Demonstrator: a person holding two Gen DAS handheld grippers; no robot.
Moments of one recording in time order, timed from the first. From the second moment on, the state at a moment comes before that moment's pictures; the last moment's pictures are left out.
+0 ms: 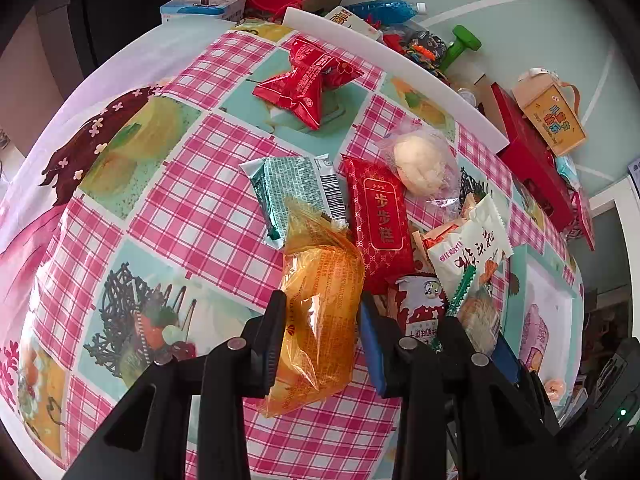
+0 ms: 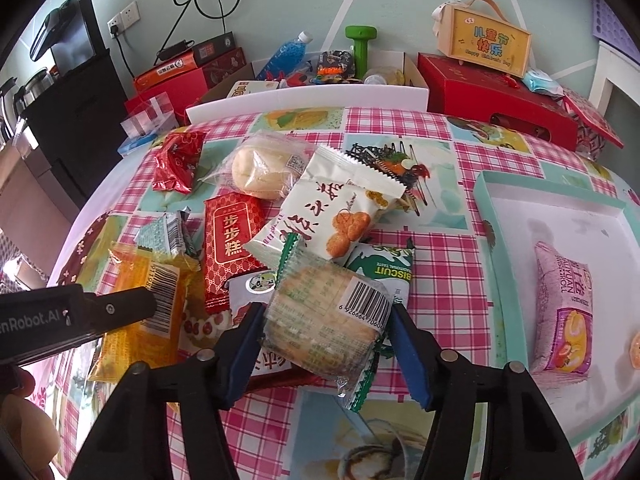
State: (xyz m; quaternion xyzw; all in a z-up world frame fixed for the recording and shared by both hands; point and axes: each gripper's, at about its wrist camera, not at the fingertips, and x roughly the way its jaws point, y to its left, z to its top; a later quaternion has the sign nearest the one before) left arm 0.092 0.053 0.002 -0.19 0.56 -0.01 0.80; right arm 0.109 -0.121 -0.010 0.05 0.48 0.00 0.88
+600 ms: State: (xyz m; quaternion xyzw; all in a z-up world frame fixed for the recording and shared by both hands) left arm 0.085 0.017 0.047 -0.16 0.51 -0.04 0.84; right arm 0.094 -0.182 0.027 0.08 0.44 -0.05 0.89
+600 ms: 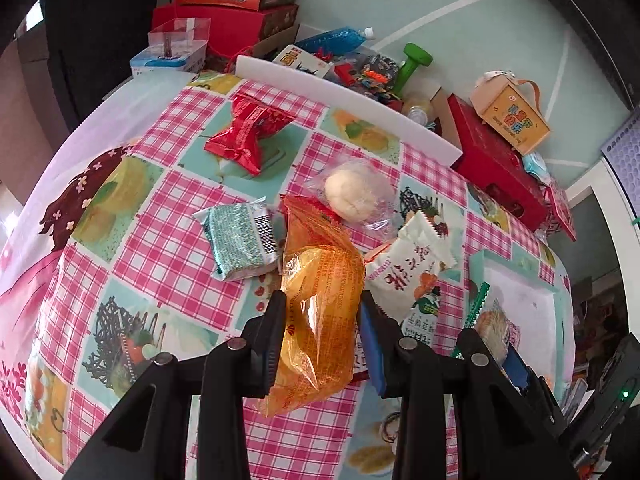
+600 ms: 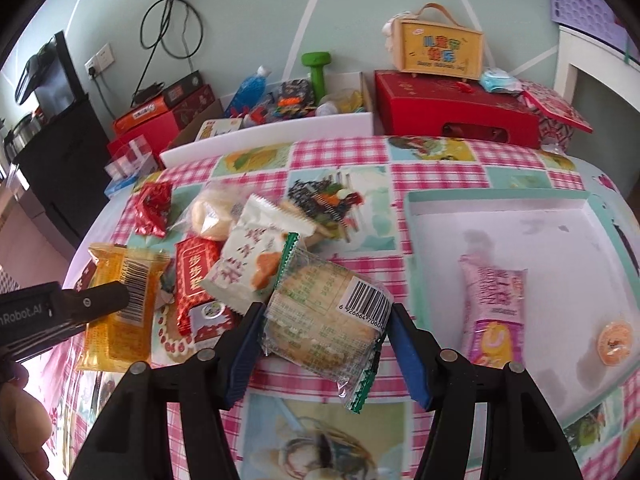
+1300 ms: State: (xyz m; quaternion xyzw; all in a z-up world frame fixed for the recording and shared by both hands) left arm 0.079 -0.143 0.076 -0.07 0.50 -0.21 0.84; right arm 0.056 -0.362 0.043 0.18 0.41 -0.23 0.86
